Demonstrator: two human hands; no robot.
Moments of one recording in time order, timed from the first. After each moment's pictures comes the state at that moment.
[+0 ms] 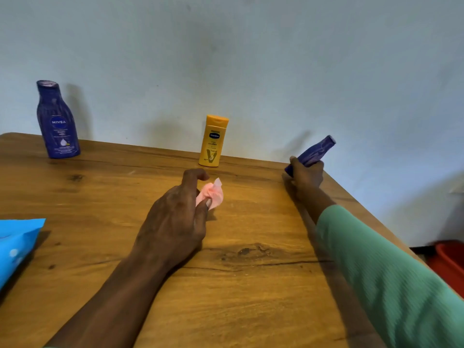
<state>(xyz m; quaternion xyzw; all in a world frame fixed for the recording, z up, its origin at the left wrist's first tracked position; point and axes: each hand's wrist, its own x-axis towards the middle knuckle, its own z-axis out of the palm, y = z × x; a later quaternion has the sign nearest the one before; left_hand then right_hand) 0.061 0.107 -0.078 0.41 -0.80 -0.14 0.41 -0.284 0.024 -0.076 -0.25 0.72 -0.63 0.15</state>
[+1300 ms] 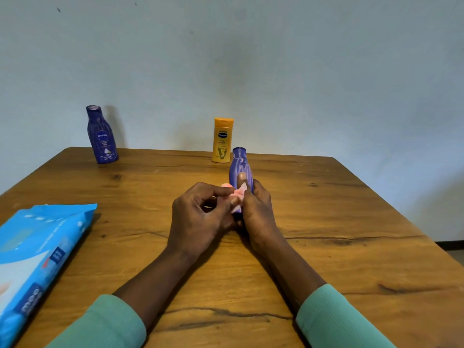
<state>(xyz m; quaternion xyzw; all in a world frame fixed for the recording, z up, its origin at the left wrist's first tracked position) 0.044 0.167 -0.060 0.35 -0.69 -0.30 0.55 -0.089 0.175 -0.058 -0.36 0.49 -0.62 0.49</state>
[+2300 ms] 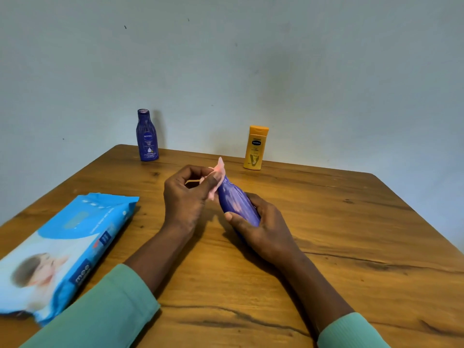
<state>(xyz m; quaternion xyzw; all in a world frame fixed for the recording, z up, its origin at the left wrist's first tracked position) 0.079 0.136 -0.037 0.45 -0.50 -0.36 0.65 -0.094 0.183 -0.064 -0.68 0.54 -0.41 0.28</state>
